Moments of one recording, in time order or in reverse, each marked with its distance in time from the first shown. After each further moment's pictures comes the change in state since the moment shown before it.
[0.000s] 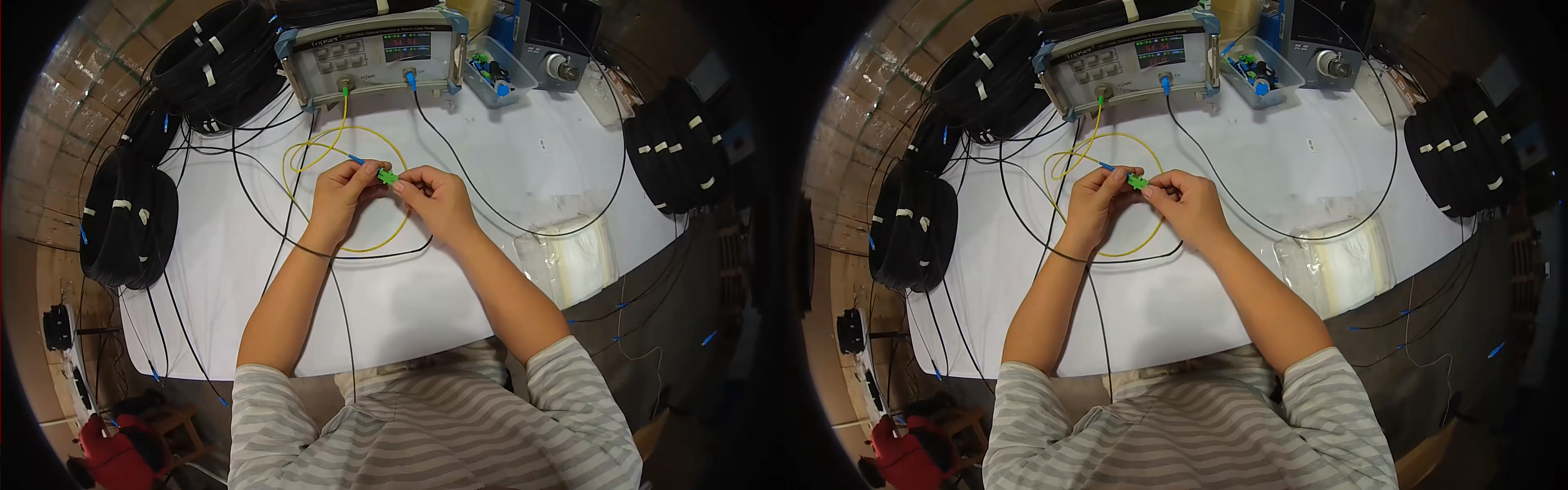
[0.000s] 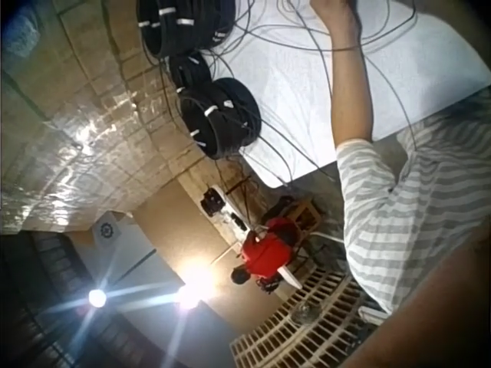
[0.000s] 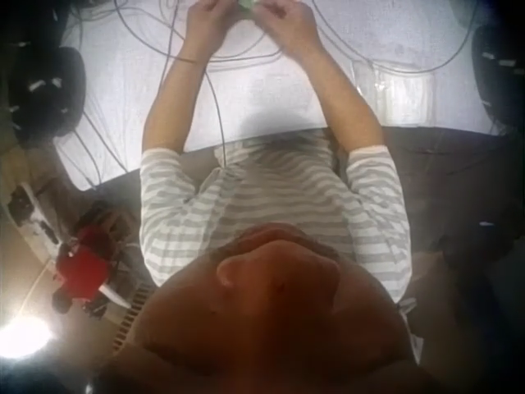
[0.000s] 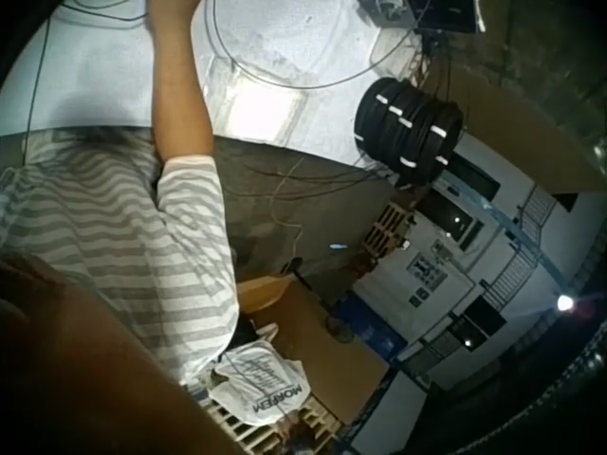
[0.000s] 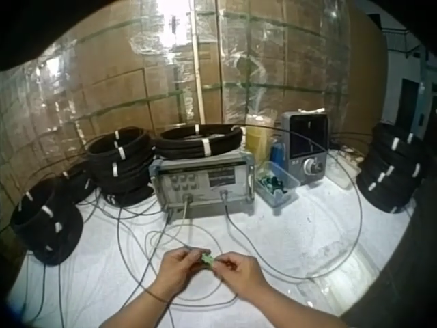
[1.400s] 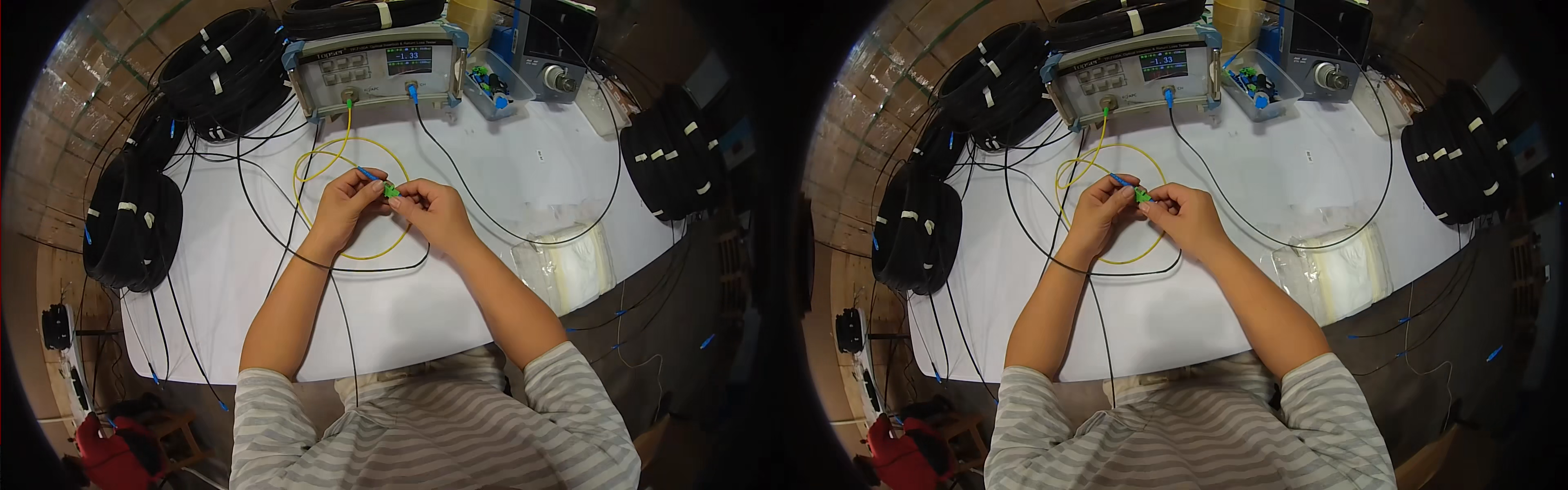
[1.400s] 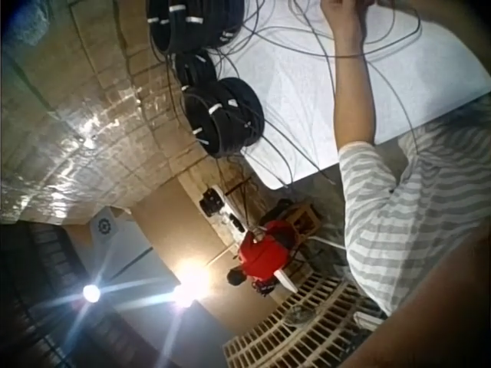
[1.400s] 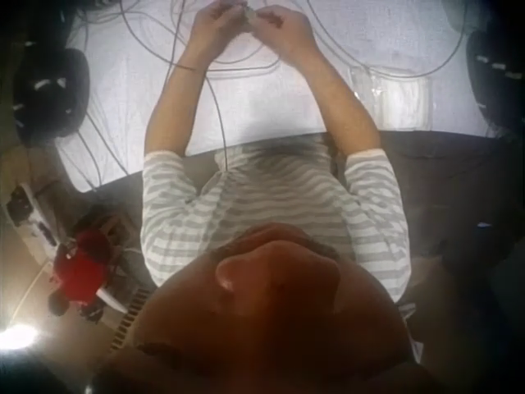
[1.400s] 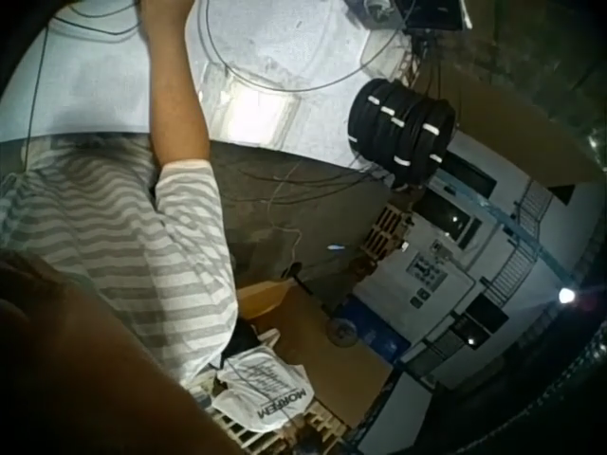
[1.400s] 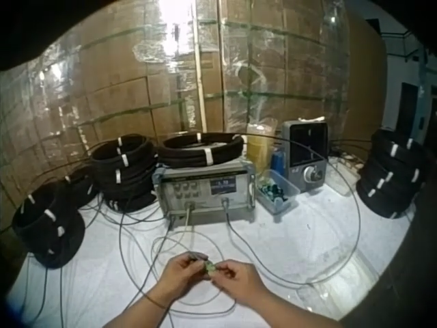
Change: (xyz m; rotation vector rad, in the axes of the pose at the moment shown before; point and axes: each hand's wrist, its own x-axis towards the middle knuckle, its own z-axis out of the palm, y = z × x) left_hand -0.004 0.005 0.000 -0.062 -0.072 -0.061; right_hand -0.001 0.001 0.001 -0.027 -0.063 -0.026
